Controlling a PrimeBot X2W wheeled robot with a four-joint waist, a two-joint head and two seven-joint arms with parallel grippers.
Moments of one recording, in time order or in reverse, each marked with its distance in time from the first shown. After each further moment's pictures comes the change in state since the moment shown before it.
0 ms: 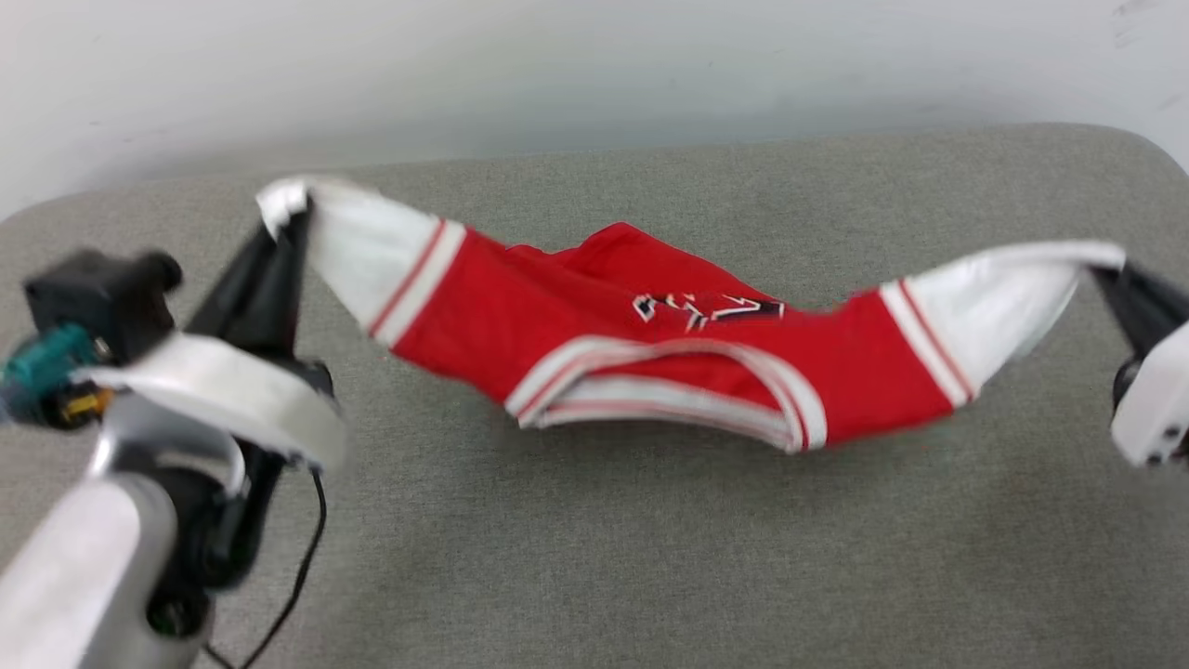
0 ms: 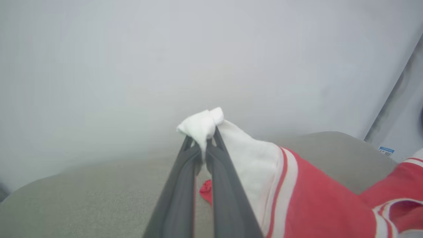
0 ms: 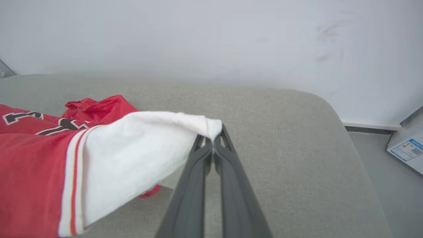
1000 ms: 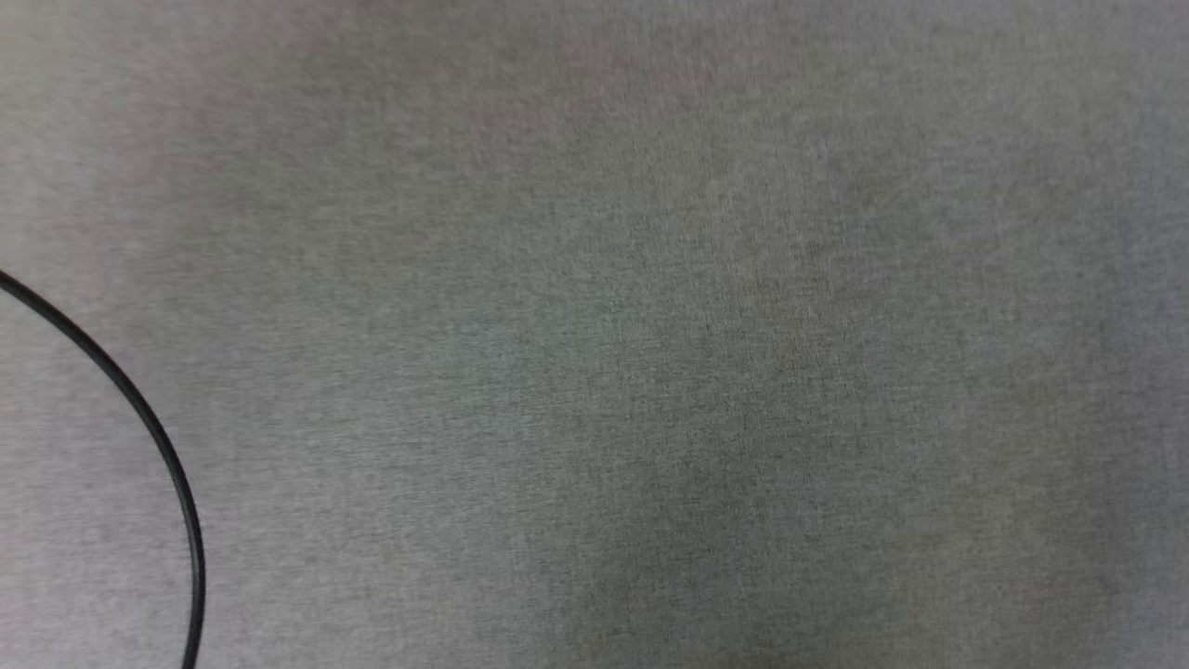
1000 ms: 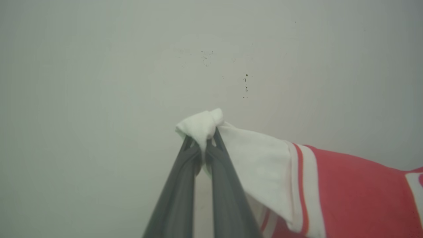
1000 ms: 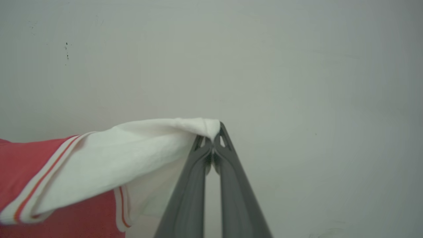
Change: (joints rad) left arm -1.220 -0.076 0.062 0.816 0.051 -0.283 -0.221; right arm -1.256 0.055 0.072 0.586 -0.187 0.000 -0.388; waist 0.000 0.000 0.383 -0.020
